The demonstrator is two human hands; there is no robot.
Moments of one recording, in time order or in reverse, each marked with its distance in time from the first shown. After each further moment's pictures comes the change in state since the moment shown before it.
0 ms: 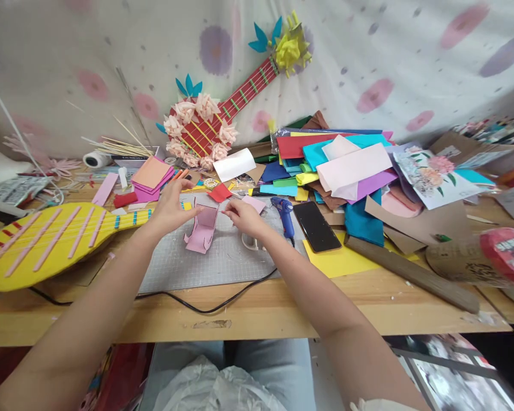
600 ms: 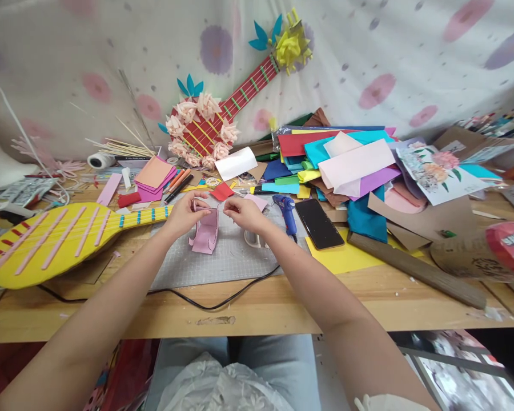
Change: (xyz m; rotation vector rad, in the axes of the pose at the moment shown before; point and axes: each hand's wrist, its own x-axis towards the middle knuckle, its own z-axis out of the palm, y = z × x) left_hand -0.005 -0.010 0.028 -0.478 -0.175 -0.243; right_hand 0.003 -0.007 -0.003 0.040 -0.024 -0.065
